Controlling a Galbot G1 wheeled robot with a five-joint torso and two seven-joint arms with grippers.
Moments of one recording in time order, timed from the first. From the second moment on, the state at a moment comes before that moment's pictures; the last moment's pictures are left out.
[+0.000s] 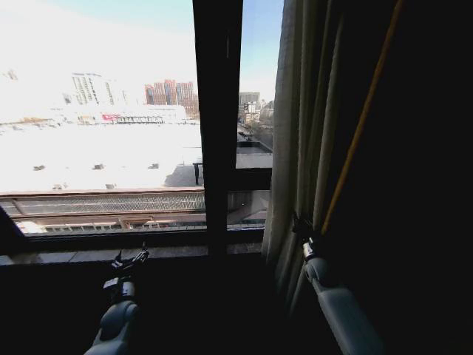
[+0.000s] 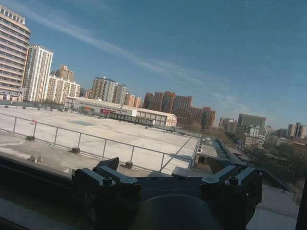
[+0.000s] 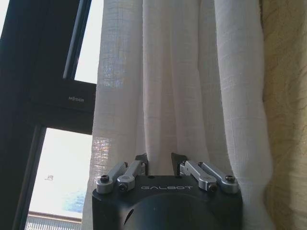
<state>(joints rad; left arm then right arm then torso) 1.23 -1.27 -0.65 -1.63 -0.47 -0.15 -0.21 -0.98 1.17 0.42 1.61 0.21 0.03 0.08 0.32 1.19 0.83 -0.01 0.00</state>
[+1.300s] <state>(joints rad) 1.23 -1.27 -0.65 -1.63 -0.47 -0.15 -0.21 -1.17 1.19 0.41 1.79 0.23 0.04 0.03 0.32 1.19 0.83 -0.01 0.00</state>
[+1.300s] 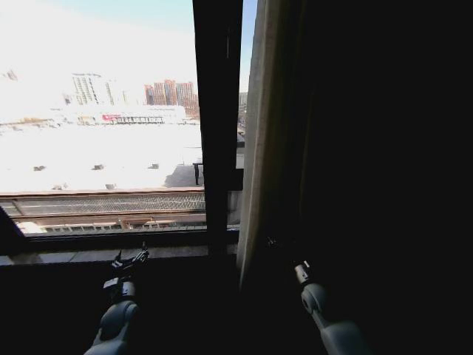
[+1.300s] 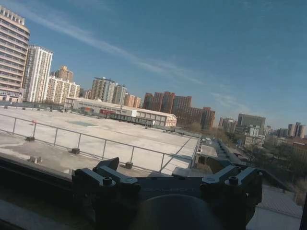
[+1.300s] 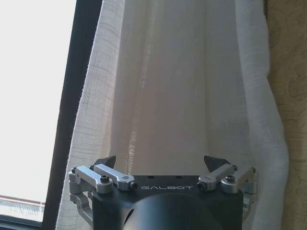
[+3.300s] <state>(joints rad) 1.23 -1.27 -0.65 -1.63 -0.47 -0.15 -0.21 -1.26 1.18 0.44 1.87 0.21 0.06 0.02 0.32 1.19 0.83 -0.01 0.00</state>
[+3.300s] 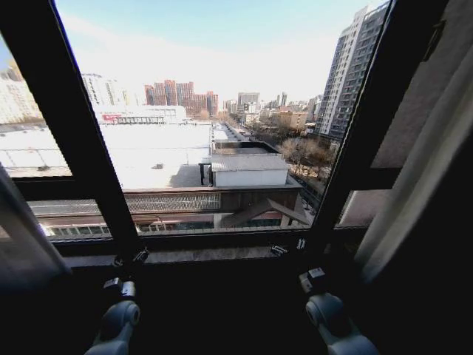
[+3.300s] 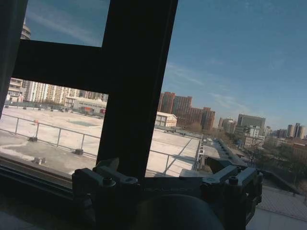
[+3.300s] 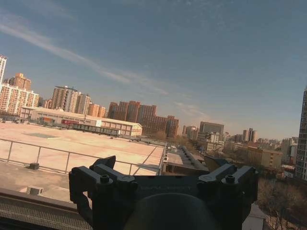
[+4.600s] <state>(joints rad) 1.23 -1.27 -0.65 -1.63 -0.47 -0.15 -0.21 -1.22 1.20 0.41 1.80 0.18 0.10 0.00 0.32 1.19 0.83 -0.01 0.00</state>
